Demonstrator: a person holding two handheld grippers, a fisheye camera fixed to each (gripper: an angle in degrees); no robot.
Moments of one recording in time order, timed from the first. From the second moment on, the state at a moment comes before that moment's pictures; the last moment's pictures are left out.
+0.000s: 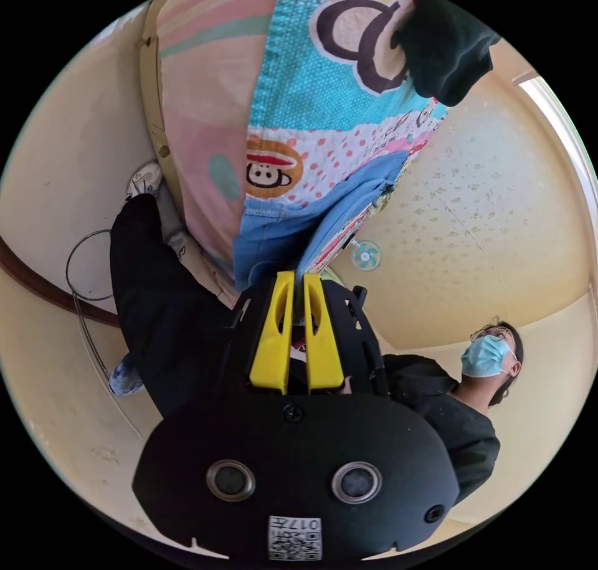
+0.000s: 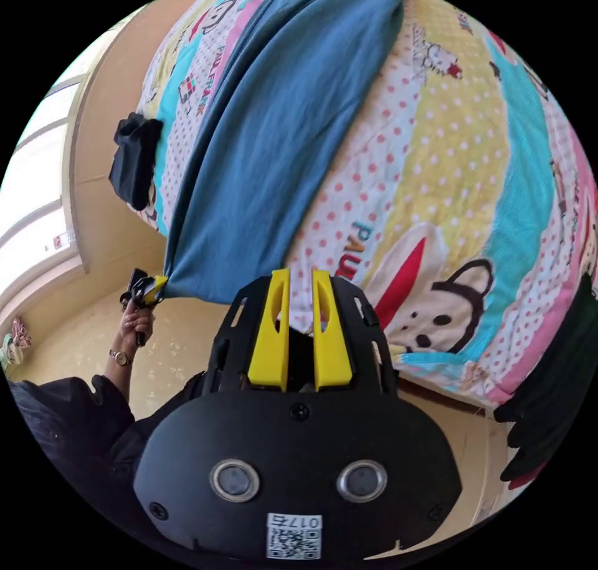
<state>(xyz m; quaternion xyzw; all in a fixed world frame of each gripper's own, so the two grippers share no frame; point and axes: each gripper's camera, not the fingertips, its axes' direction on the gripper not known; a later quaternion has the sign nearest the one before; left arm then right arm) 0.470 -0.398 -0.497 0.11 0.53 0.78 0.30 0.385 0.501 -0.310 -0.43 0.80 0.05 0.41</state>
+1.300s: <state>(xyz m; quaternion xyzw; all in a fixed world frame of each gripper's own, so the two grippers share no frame) 0.517 -0.431 -0.501 0.07 0.55 0.77 0.31 0.560 0.129 -0.137 -0.30 0.59 -0.08 0.74</state>
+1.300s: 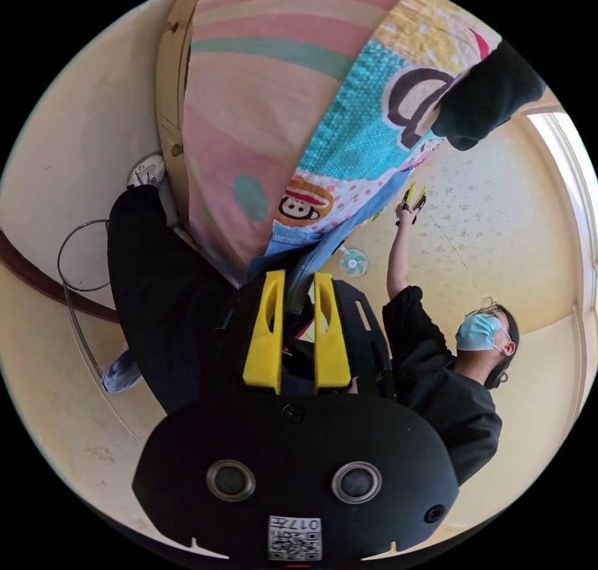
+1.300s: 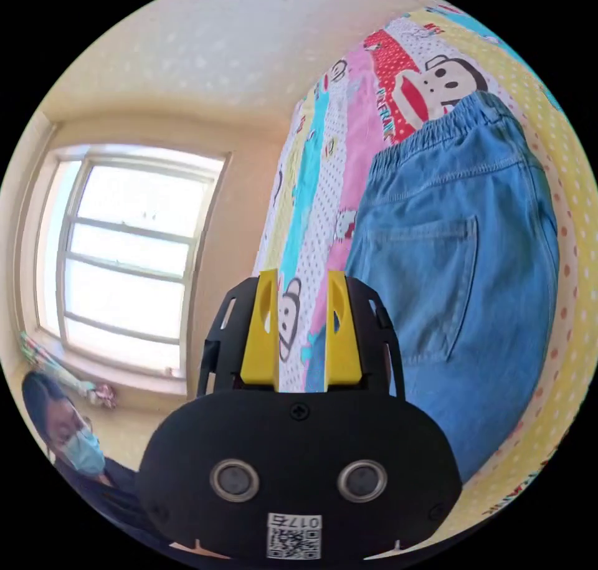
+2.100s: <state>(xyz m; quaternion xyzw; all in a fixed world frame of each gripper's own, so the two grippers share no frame) 0.578 -0.251 -0.507 0.35 0.35 0.84 0.23 0.398 0.475 -0.454 -0.41 0.60 0.14 0.67</state>
